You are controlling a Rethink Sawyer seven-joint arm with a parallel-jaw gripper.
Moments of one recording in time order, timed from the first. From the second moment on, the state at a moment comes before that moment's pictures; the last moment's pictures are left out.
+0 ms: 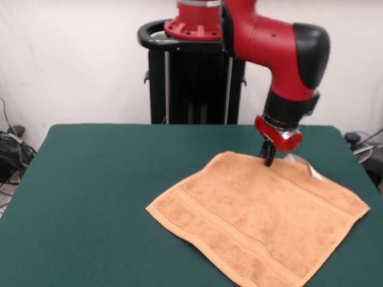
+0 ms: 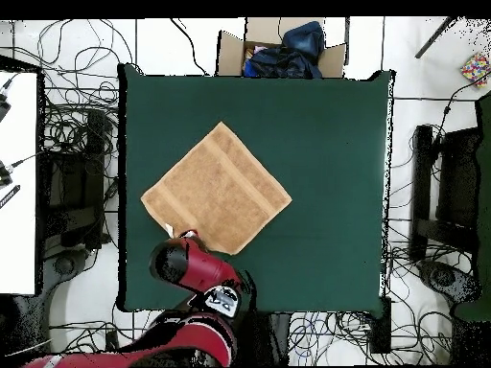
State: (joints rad) arm 0.16 -0.44 -0.14 2.04 0.47 0.08 2.40
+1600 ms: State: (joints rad) arm -0.12 -0.28 -0.18 1.61 0.22 0.75 2.40
